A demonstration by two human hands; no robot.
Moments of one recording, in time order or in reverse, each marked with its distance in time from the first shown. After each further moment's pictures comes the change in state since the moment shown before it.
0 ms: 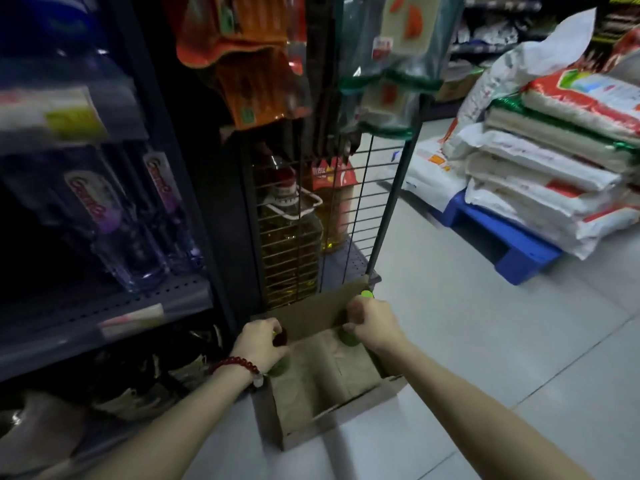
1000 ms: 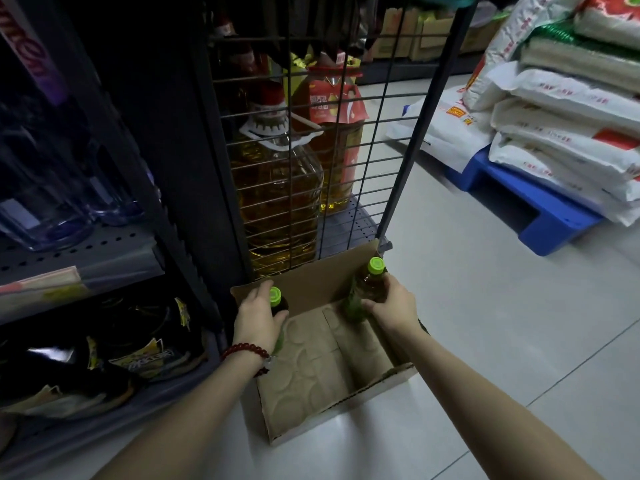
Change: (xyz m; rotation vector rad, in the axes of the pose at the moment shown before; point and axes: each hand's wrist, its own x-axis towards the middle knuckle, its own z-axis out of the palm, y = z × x) left_hand 0.077 -0.027 0.094 -0.220 0.312 -0.053; right_hand 0.056 0.084 0.077 0.285 0.169 0.256
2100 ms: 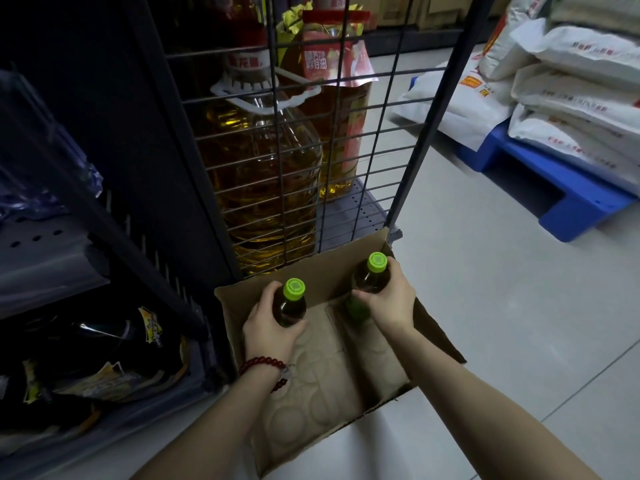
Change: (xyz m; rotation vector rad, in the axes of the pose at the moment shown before) left_hand 0.015 -0.026 0.066 -0.323 0.044 -0.072; right_hand 0.037 0.020 0.047 0.264 0.136 0.012
